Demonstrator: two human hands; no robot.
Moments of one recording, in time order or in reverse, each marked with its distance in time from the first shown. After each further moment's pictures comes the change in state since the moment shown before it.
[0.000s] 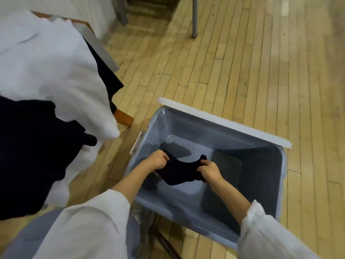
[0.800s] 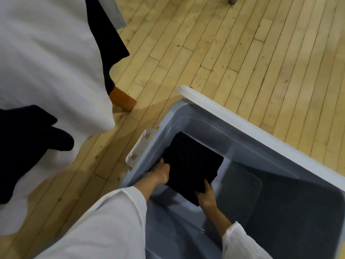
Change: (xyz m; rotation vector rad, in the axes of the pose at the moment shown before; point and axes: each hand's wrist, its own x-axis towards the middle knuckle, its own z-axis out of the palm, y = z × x) left_hand 0.170 -0.083 0.064 0.356 -0.206 0.024; right_hand 0.158 0.095 0.084 -0.255 0.074 0.001
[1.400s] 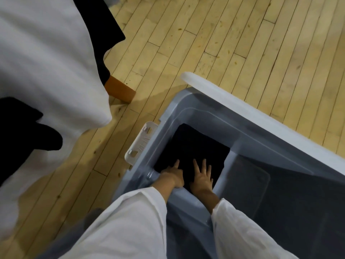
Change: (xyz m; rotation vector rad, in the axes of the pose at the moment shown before) left_hand 0.017 0.024 0.026 0.157 -0.202 0.021; right_hand 0.027 -0.029 0.024 -0.634 -0.118 -0.108
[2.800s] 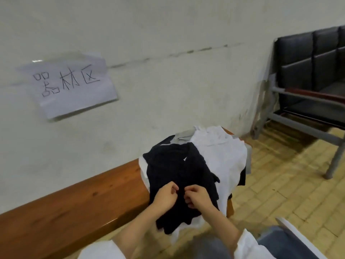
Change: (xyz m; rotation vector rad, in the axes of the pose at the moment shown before) left_hand -0.511 -0.185 0.007 -0.955 1.324 -0.231; right_hand -0.409 -0.338 -0.137 0.552 -0.138 -0.837
